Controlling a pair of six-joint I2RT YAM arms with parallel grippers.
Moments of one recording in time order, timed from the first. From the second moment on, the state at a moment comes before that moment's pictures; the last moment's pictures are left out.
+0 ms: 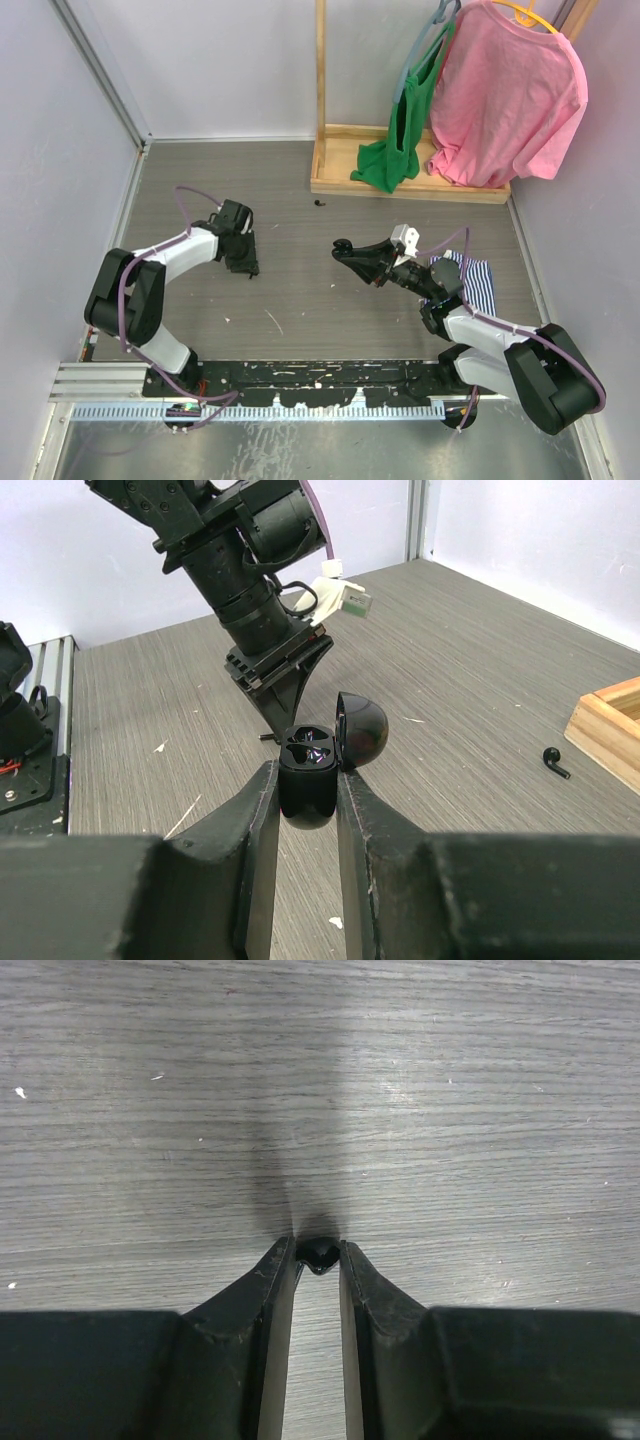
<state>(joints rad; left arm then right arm) -0.36 1.59 0.89 -0.46 0.04 -0.48 0.47 1.09 0.19 1.13 -0.63 0.20</state>
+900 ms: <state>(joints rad) -0.62 1.65 0.96 -0.60 -0.31 -0.56 0.47 1.09 0.20 1.13 -0.63 0.21</state>
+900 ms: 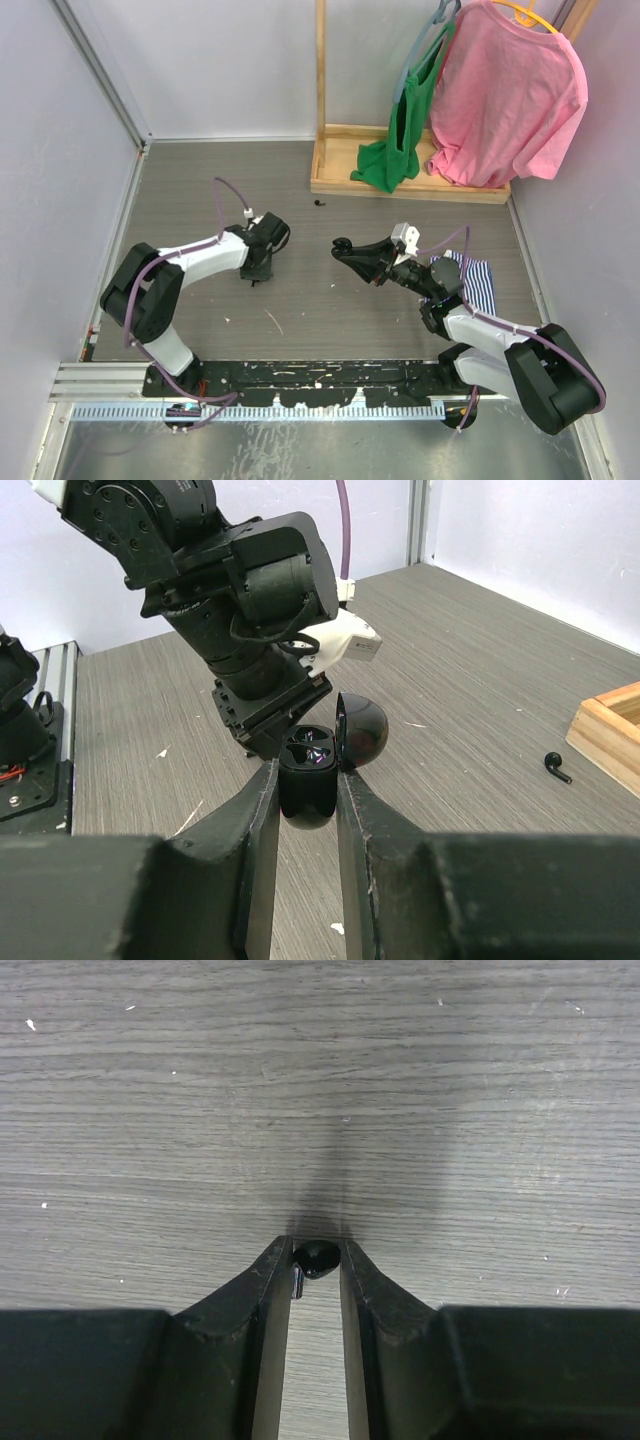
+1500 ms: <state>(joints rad) -0.70 1.74 1.13 -0.78 -0.62 -0.59 0.47 1.09 0.20 1.13 -0.63 0.21</state>
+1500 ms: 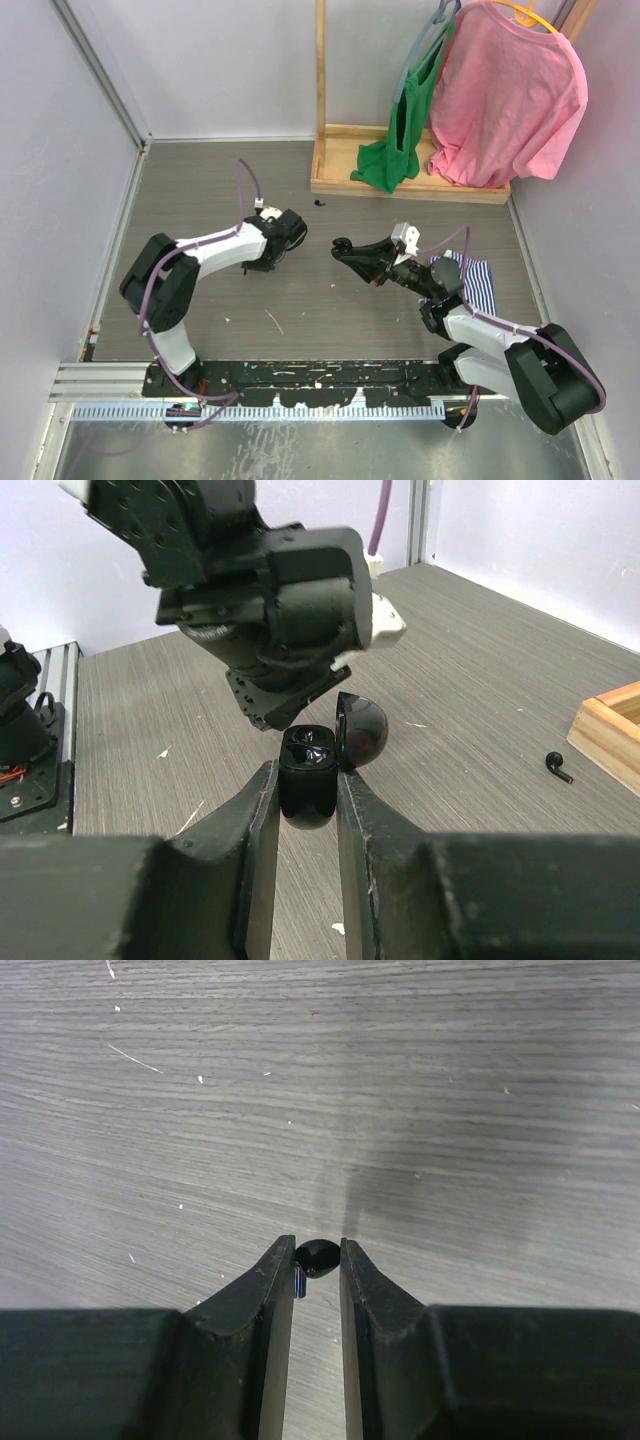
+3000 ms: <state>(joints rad) -0.60 1.77 1.10 -0.71 -0.39 -0.53 0.47 1.09 0.21 1.13 -0.63 0.22</state>
